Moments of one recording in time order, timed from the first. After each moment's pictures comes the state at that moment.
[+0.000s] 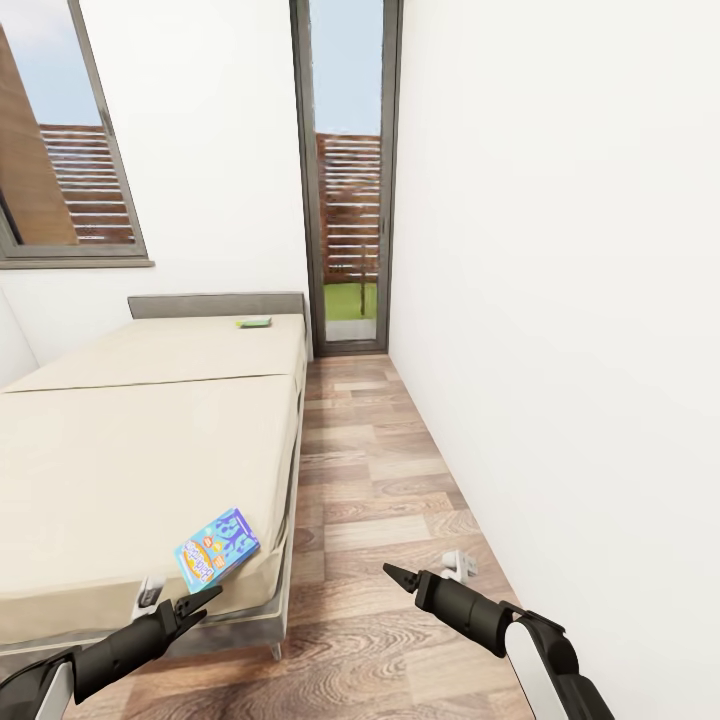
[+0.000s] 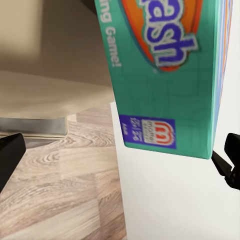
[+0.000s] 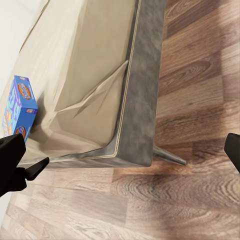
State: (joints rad) left arm -0.29 0.19 0.48 -0.84 0.22 0.73 -1.08; right arm -0.19 0.03 0.02 -1.31 -0.54 0.68 0.43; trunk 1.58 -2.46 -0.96
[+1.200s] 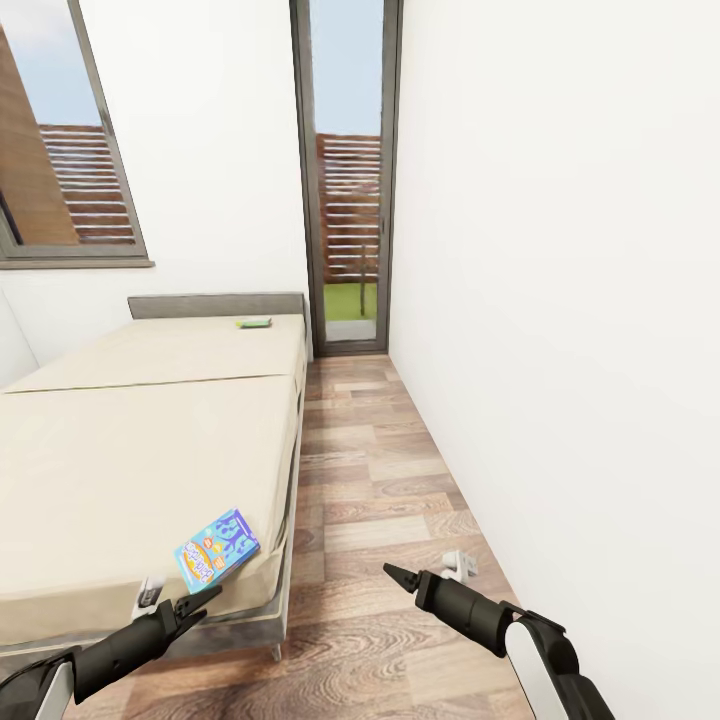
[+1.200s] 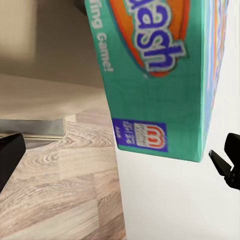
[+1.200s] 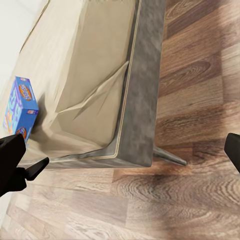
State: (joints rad) left arm -0.29 0.19 0.48 -0.84 0.22 0.73 -1.08; right arm -0.19 0.03 0.02 -1.31 -0.54 0.68 0.43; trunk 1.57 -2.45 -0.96
